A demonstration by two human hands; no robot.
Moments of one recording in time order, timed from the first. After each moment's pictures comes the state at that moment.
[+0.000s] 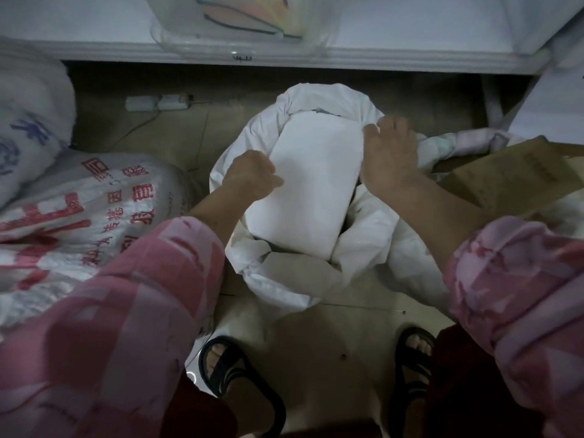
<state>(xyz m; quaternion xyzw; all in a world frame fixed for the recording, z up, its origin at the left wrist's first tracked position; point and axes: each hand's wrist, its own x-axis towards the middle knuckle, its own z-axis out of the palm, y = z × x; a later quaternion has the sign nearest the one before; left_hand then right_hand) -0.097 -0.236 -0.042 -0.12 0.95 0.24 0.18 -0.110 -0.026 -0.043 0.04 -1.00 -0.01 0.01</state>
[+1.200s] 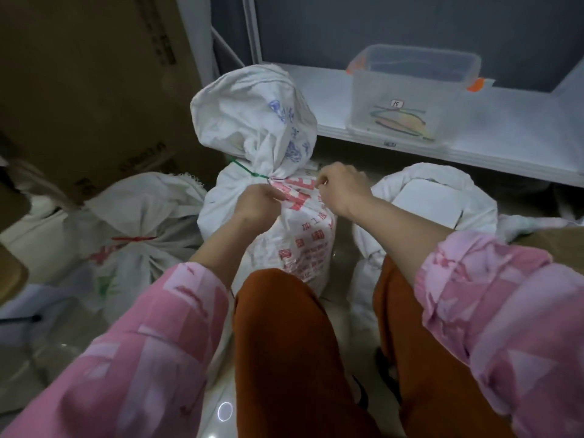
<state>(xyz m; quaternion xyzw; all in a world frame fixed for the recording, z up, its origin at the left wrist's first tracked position) 0.199 -0.456 0.127 -0.24 0.87 0.43 -0.04 0.117 -0.320 0.134 0.22 -0.95 0.20 0.00</state>
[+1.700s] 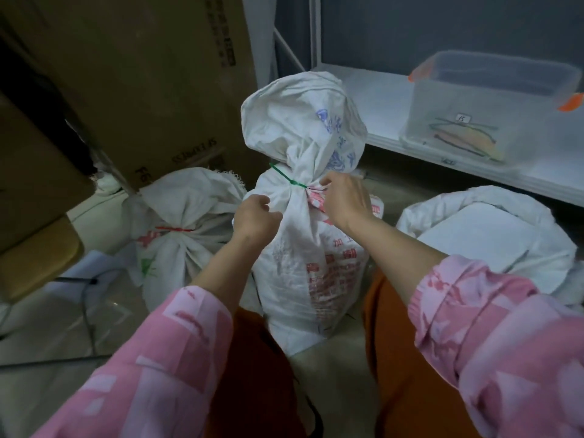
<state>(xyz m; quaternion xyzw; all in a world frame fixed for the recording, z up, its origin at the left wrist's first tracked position) 0.213 -0.485 0.121 -0.40 0.80 0.42 -0.12 0.109 -0.371 0.127 0.25 -0.91 0.32 -0.02</state>
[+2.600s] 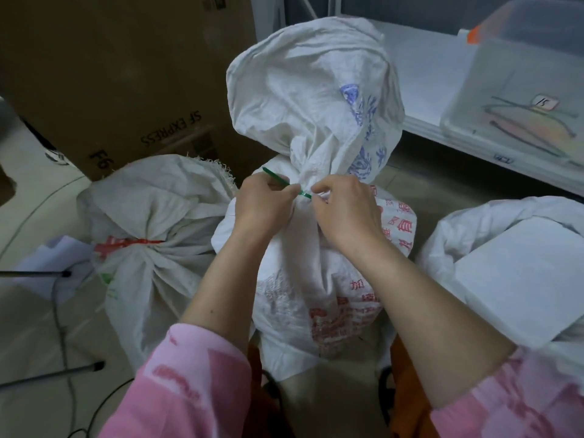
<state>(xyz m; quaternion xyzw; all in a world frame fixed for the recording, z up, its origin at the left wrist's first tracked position) 0.107 -0.543 0.080 -0.40 0.78 0.45 -0.17 0.059 -0.429 0.093 0.26 -0.90 0.33 -0.08</state>
